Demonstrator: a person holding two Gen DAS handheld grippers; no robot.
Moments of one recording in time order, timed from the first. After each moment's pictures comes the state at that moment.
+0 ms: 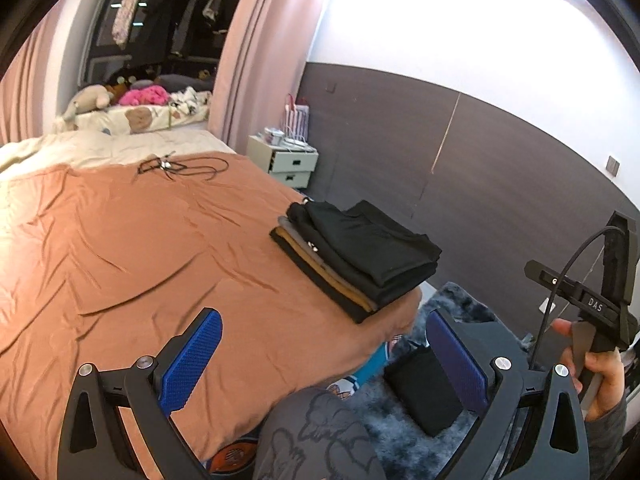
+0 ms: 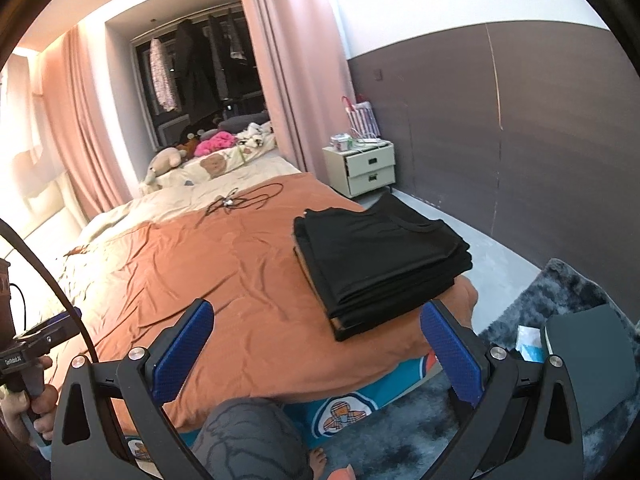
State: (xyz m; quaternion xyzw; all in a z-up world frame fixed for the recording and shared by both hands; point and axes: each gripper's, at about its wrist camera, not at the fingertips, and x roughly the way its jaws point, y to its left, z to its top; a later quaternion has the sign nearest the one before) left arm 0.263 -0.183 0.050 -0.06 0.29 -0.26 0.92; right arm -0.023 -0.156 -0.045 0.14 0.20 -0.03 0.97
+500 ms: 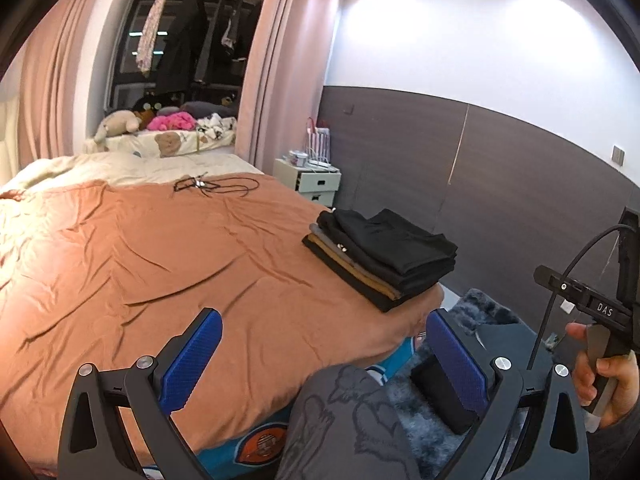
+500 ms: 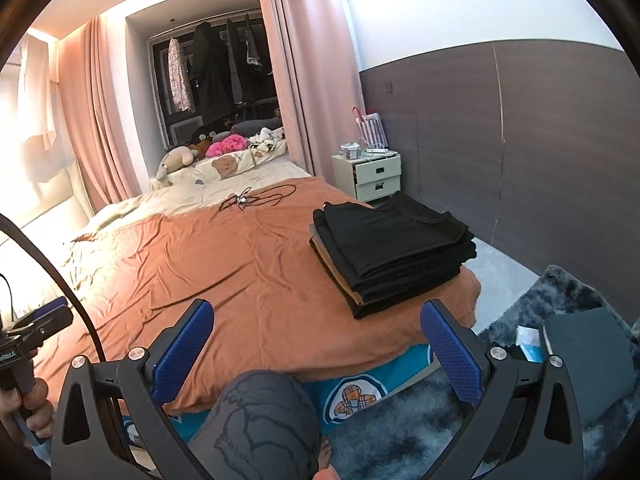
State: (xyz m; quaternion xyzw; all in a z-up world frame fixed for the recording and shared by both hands) left arm 0.194 -0.146 0.038 -0.04 0.25 -0.21 0.94; right arm -0.071 -0.118 -0.077 0.11 0.18 -0.03 0.98
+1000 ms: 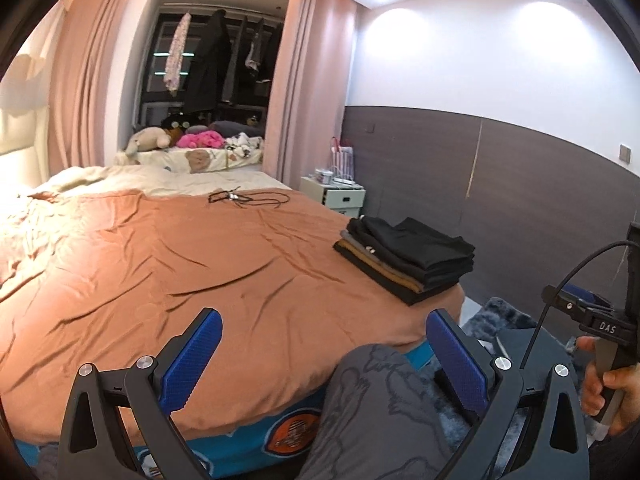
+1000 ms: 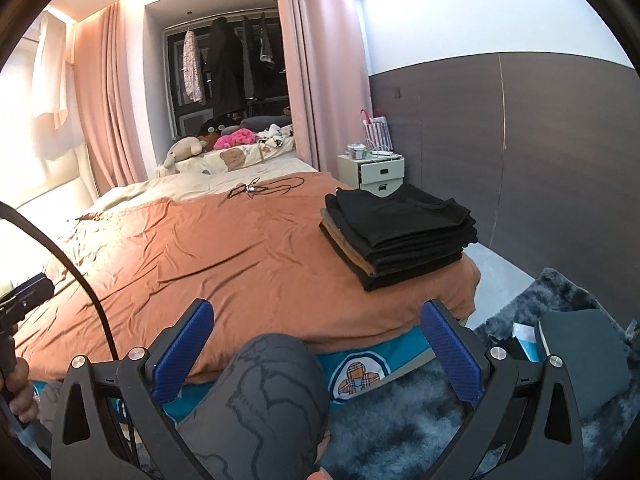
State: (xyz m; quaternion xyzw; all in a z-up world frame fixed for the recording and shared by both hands) left arm 0.131 -0.097 0.018 -0.04 0.21 -0.17 0.96; right arm -0.115 -0.072 -0.102 0.08 0.17 -0.03 0.98
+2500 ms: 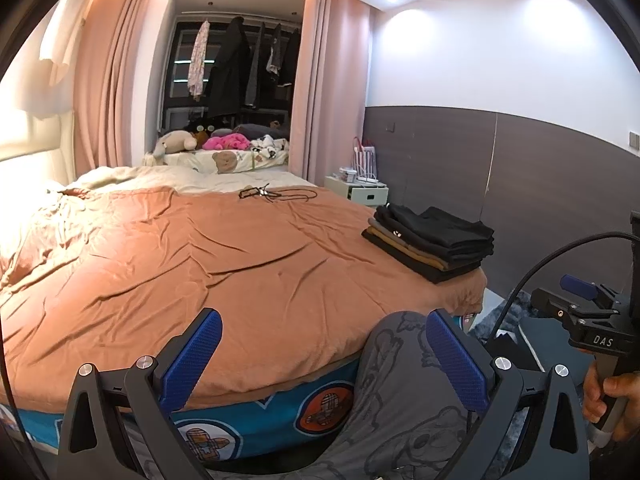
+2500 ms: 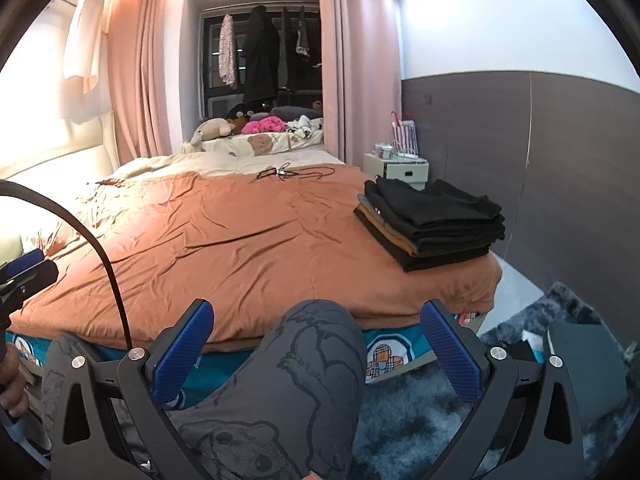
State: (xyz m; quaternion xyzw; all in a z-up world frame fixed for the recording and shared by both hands) left arm 0.079 -0.062 -0.014 -0.02 0.20 -0.13 0.97; right arm -0.138 -0.001 -0.127 0.03 0.17 -0.01 0.99
